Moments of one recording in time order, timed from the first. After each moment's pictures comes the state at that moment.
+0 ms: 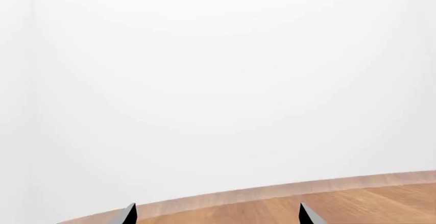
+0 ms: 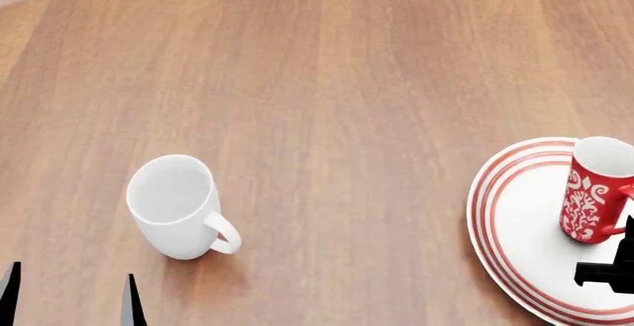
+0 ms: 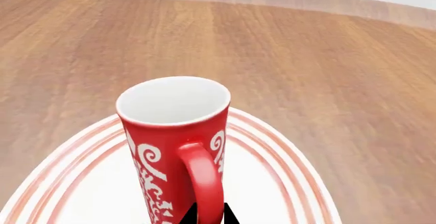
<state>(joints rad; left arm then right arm) -0.20 -0.33 0.52 -0.41 0.07 0.96 -0.58 0.92 0.53 0.23 1.31 0.00 -0.18 -0.49</state>
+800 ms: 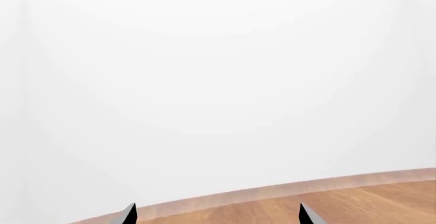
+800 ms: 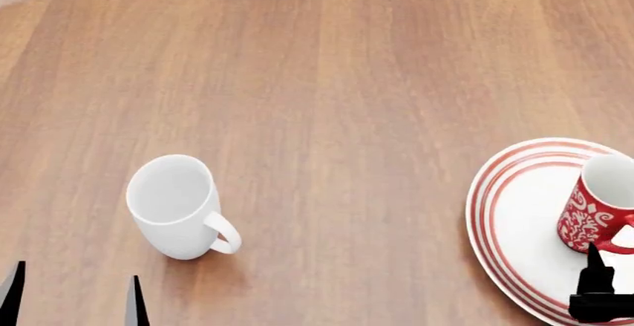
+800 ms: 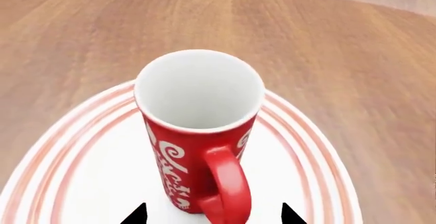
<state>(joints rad) -0.20 -0.34 0.53 -0.41 0.08 0.96 -0.59 0.84 0.53 0.22 1.31 0.00 -0.23 -0.54</state>
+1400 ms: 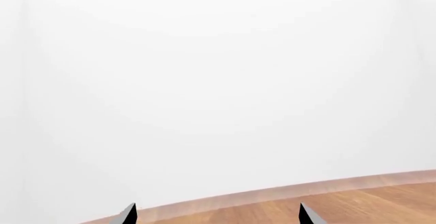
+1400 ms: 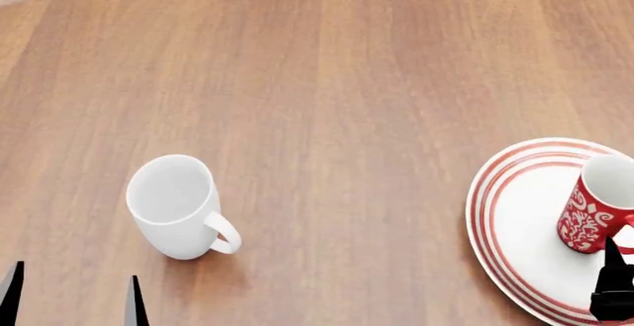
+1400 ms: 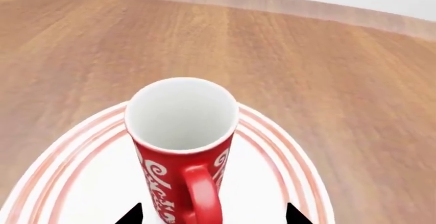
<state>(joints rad) -0.21 -0.35 0.54 -0.41 0.09 0.97 -0.60 0.83 0.57 0.25 1.29 0.03 -0.27 -0.60</state>
